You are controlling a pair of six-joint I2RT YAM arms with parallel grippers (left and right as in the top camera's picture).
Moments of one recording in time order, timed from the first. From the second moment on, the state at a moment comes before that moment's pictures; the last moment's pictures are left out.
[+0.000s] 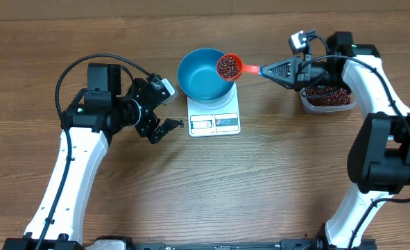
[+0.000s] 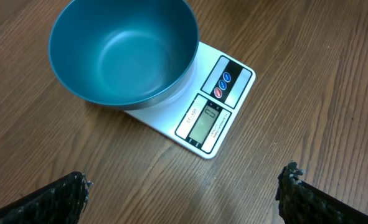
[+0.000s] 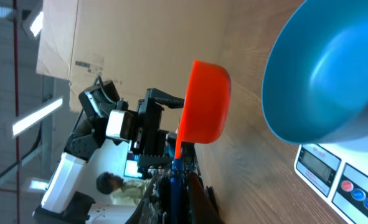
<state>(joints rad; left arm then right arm) -0.07 1.42 1.16 -0.75 0.58 0.76 -0.05 2.06 1.64 -1.07 -1.52 -0.22</state>
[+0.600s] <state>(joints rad) -0.07 1.42 1.16 -0.75 0.58 0.76 0.08 2.06 1.64 -0.75 -1.20 0.22</state>
